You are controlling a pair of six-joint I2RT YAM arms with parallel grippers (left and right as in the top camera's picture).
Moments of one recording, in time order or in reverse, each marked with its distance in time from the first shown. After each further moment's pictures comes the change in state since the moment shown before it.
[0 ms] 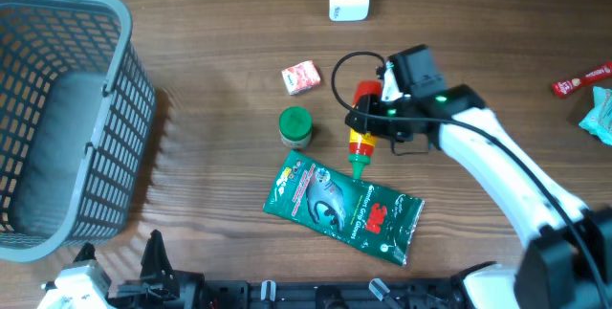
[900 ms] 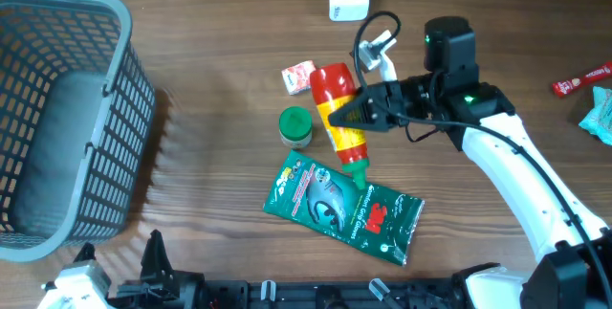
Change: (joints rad) left arm 0.000 0.000 0.000 0.000 0.000 0.000; right arm -0.080 -0.051 -0.002 0.485 -1.167 0.117
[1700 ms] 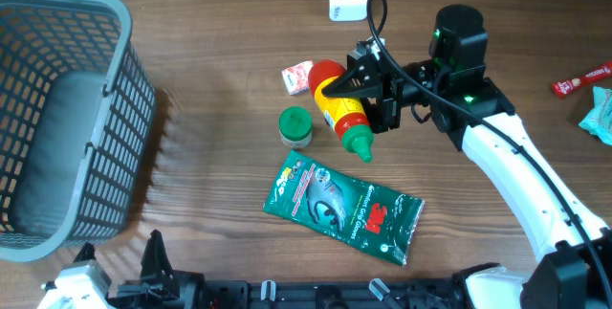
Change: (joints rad) left arm 0.000 0.000 0.000 0.000 0.000 0.000; right arm 0.000 0.000 0.001 0.261 0.000 0.964
